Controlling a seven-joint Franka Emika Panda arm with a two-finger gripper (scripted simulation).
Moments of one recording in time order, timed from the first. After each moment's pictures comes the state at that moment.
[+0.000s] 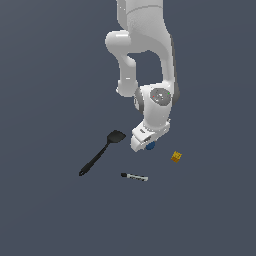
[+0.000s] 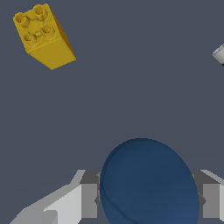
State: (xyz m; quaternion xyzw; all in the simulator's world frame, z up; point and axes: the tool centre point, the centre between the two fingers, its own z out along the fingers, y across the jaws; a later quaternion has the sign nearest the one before) arm -0.031 0.103 0.065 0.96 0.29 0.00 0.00
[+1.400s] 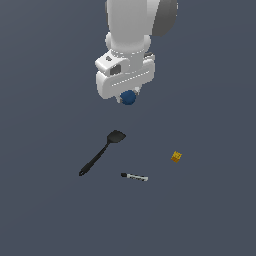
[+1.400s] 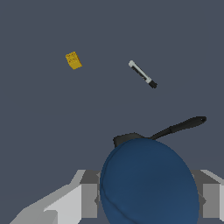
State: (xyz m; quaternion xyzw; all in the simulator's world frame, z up) arm -0.075 -0.001 0.312 0.96 0.30 0.00 0.00
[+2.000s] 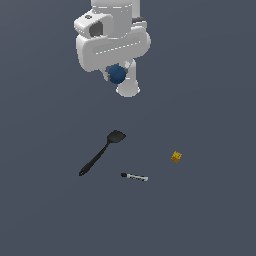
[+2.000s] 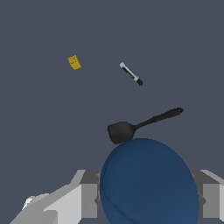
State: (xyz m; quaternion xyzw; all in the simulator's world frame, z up) arm -0.086 -0.035 0.392 0.96 0.29 0.00 0.00
